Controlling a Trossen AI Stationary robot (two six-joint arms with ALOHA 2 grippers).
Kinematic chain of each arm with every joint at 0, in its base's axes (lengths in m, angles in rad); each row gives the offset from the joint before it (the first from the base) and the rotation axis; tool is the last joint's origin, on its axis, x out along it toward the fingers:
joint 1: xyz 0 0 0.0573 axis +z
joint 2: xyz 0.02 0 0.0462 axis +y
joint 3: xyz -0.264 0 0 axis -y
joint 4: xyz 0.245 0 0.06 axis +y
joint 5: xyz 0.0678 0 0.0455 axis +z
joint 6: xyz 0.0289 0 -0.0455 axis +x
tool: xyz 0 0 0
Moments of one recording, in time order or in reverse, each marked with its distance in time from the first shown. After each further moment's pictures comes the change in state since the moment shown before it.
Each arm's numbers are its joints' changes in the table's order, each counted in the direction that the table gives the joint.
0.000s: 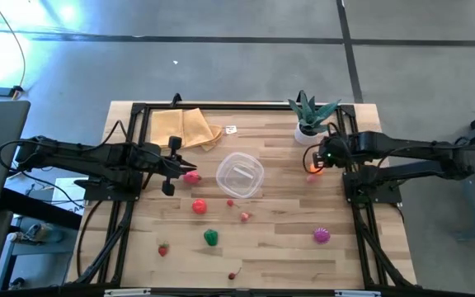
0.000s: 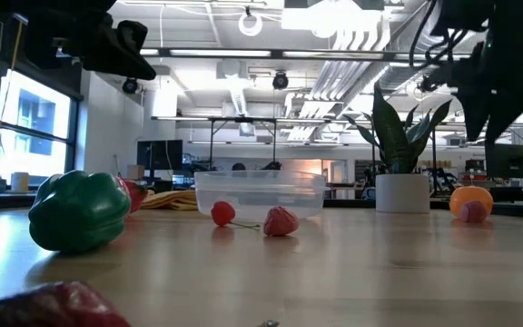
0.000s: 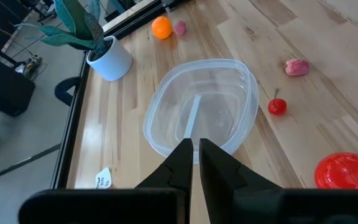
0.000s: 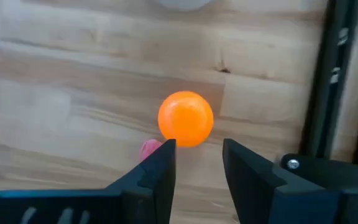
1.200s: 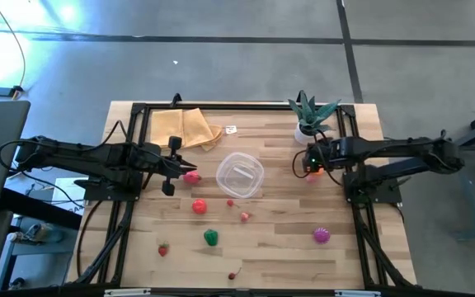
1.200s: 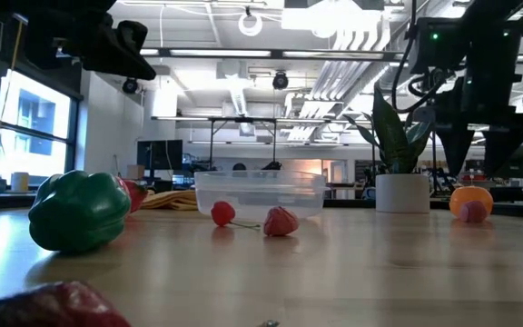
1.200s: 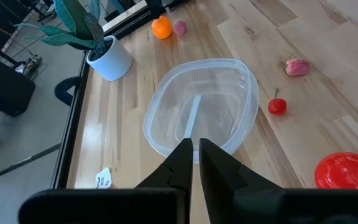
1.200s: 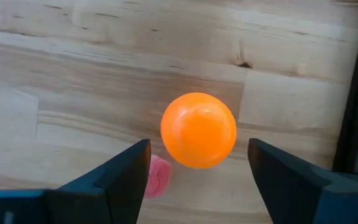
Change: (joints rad) left arm 0.000 0.000 0.000 0.000 0.000 0.000; right arm 0.000 0.198 -0.088 -0.200 0.002 0.004
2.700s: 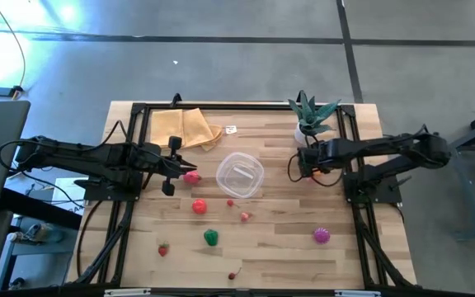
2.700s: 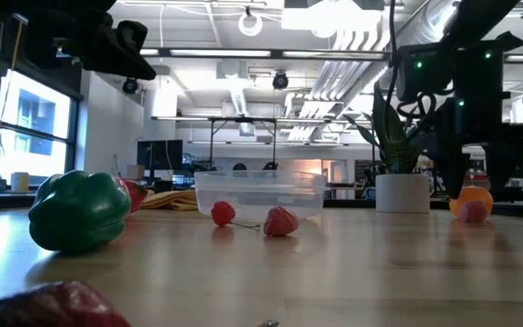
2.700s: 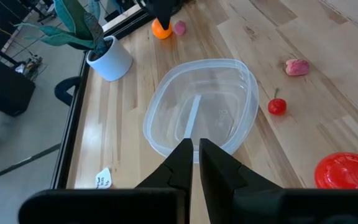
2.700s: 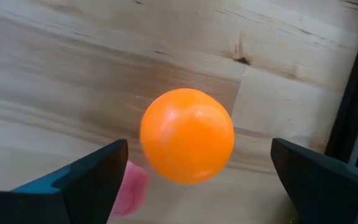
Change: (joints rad) left arm 0.000 0.000 0.000 0.000 0.000 0.000; right arm -0.011 0.181 0.001 -0.027 -0.006 -0.093
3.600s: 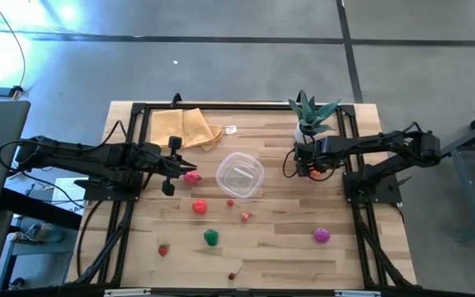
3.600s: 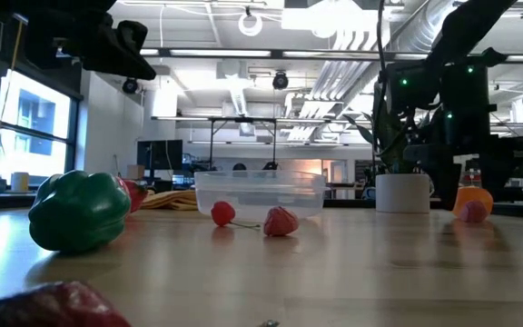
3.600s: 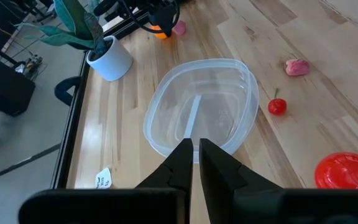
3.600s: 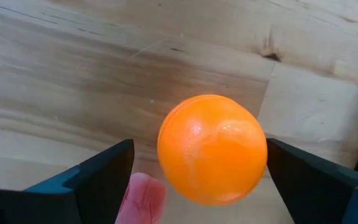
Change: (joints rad) left arm 0.000 0.000 0.000 0.000 0.000 0.000; right arm -0.068 0.085 0.000 -0.084 0.087 -0.054
